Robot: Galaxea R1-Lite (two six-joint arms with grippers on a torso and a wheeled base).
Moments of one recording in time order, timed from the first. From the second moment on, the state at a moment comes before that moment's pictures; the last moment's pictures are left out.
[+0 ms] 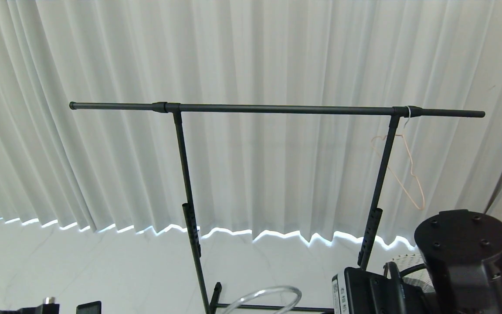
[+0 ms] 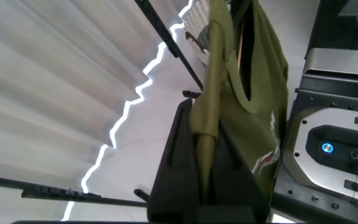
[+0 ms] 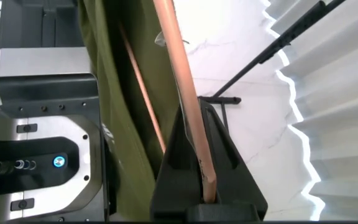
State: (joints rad) left arm -1.12 1.04 -0.49 -0.13 0.08 0.36; right arm 1.08 1.51 -0.65 -0.29 0.27 -0.32
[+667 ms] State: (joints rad) left arm -1.01 1.05 -0.49 -0.24 0.08 0.36; right arm 0.91 1.40 -0.71 -0.05 0.19 -0.22
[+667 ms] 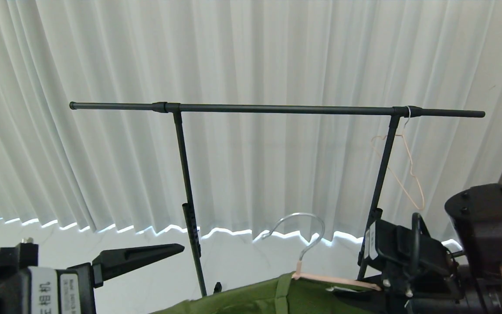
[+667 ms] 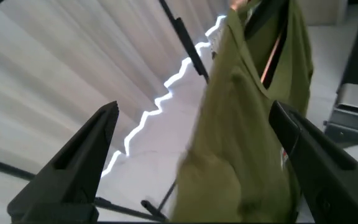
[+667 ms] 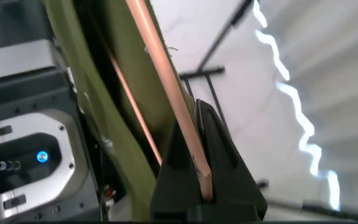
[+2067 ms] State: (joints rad) left arm -0.58 1.25 -0.30 -0.34 0.12 0.35; right arm 0.75 1.19 -0.79 0.20 0.19 -0.23
